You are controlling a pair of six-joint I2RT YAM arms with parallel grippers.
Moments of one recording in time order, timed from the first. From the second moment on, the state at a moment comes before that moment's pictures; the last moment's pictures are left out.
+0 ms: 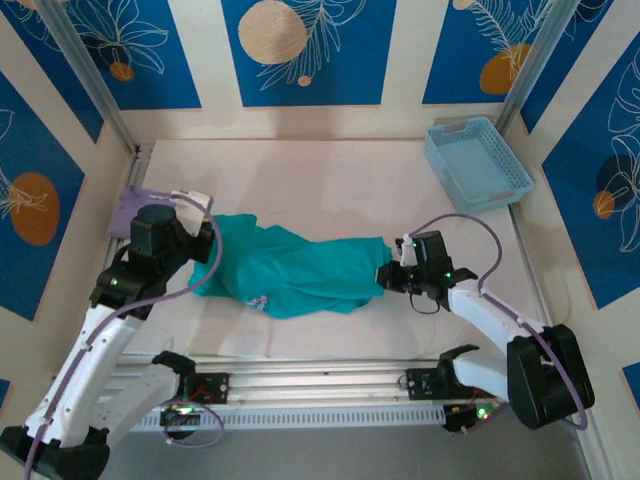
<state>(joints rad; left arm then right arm) -0.34 0.83 1.00 -0.68 -0.11 0.13 0.30 1.15 0.48 -0.27 -0.43 0.52</state>
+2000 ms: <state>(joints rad) -0.34 0.86 0.98 -0.67 -0.10 0.14 0.30 1.22 0.49 -0.37 -0.47 0.57</state>
